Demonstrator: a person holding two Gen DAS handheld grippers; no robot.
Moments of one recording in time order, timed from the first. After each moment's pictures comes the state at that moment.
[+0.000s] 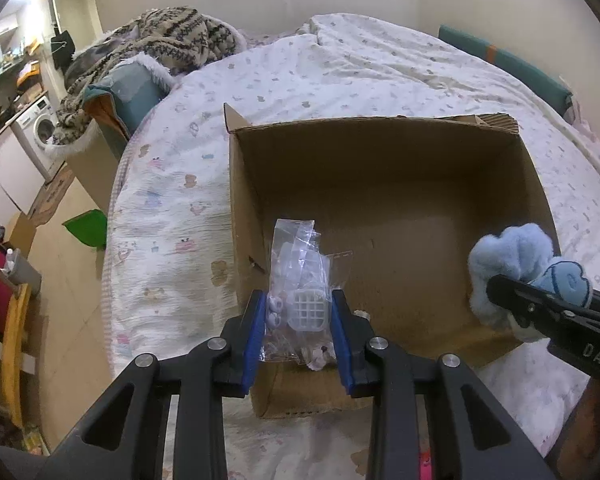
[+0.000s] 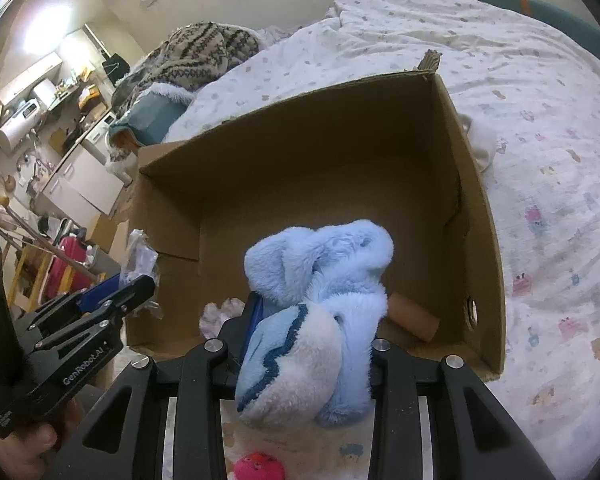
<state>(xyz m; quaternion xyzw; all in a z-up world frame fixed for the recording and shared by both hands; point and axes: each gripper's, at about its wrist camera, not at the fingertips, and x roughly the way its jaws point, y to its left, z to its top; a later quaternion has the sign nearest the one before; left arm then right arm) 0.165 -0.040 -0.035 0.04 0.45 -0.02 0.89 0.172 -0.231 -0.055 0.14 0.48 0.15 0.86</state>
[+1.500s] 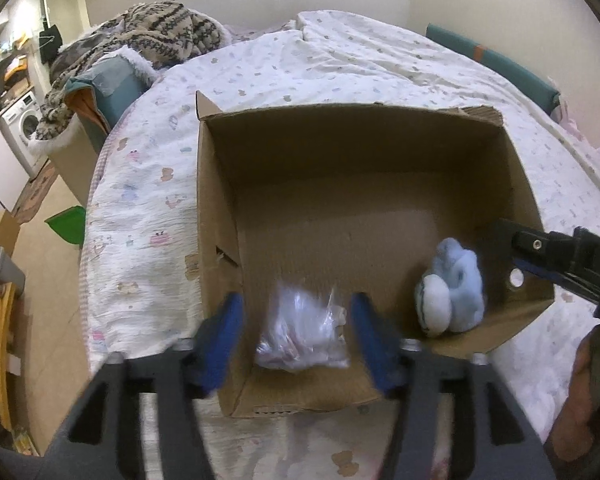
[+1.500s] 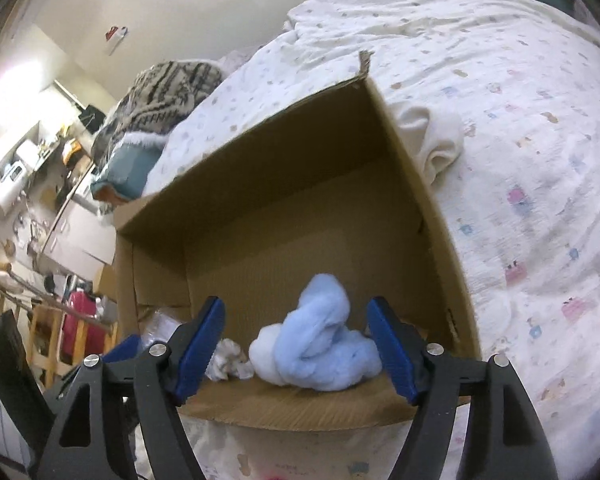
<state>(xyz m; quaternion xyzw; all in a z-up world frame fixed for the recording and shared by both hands) 0.165 -0.046 -0.043 0.03 0.45 -0.05 0.89 0.180 -0.268 -0.061 0.24 0.45 0.11 0.85</state>
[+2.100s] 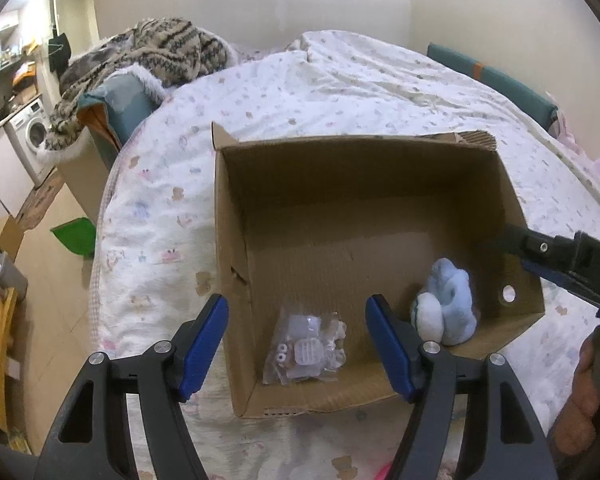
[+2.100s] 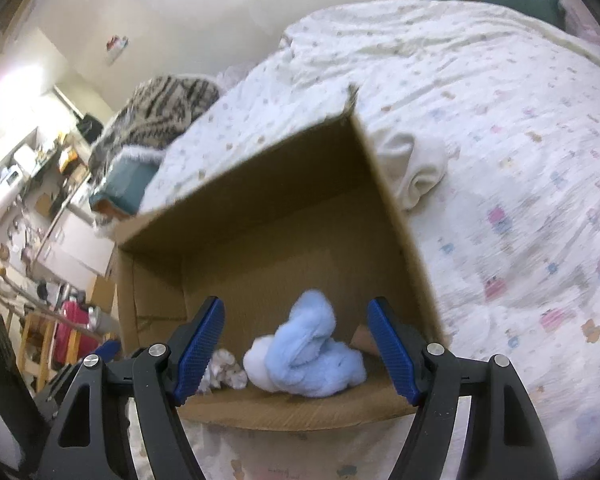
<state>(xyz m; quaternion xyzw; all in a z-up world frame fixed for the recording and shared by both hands) 0.155 -0.044 -0.026 0.02 0.42 -0.04 0.91 0.171 -0.280 -0.042 0.24 0.42 0.08 0.87</state>
